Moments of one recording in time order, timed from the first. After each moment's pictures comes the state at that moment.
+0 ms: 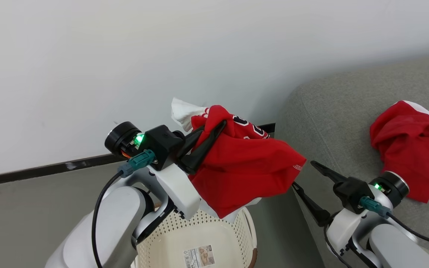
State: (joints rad) left arm -0.56 0.17 -0.61 0.05 -0.43 -0.11 0.04; right arm -0.32 -0.31 0.51 0.30 0.05 0.12 -0.26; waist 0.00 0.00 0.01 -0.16
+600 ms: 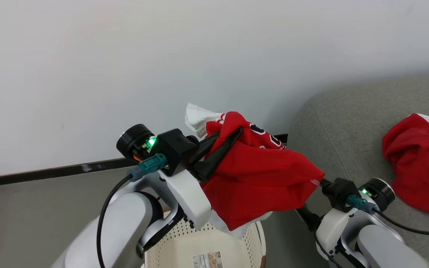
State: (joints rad) left arm -0.54 0.17 -0.63 -0.07 -0.47 -0.11 0.14; right arm -0.37 -0.25 0.58 0.44 0.14 0.12 -0.26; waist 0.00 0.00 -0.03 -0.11
